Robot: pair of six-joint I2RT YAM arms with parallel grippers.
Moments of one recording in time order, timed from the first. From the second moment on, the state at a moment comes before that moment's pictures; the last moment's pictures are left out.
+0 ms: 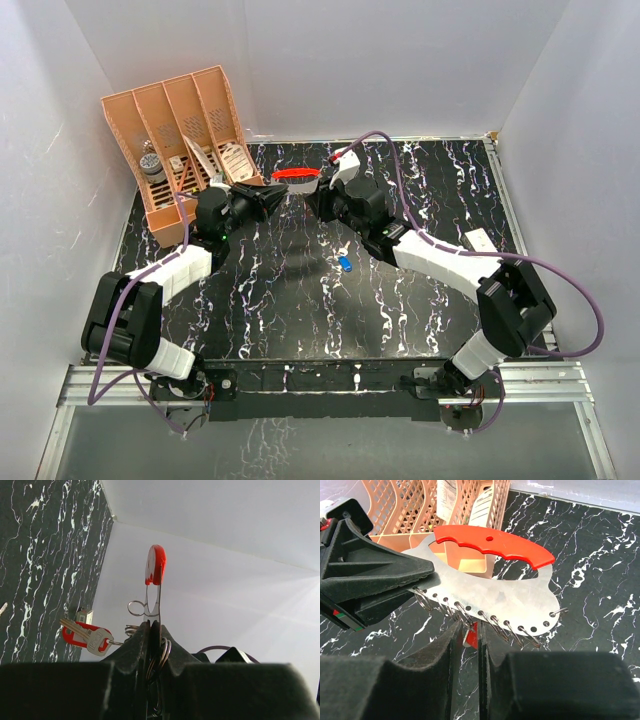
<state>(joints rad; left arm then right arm) -0.31 1.46 0.74 0.59 0.32 -1.68 0.70 1.56 1.08 0.29 0.04 0.28</state>
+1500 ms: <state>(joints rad) -0.31 1.50 0.75 0.62 0.35 -1.66 0.72 1.56 1.22 0.10 0.10 0.10</state>
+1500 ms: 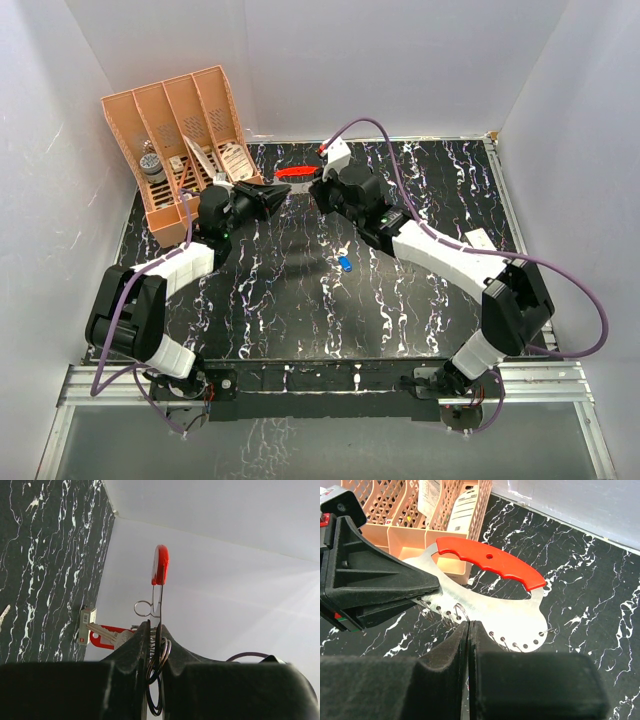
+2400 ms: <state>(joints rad) -0.30 1.58 0.80 0.69 0.34 -1.68 0.73 1.64 1.39 -0.04 0.13 -0.05</state>
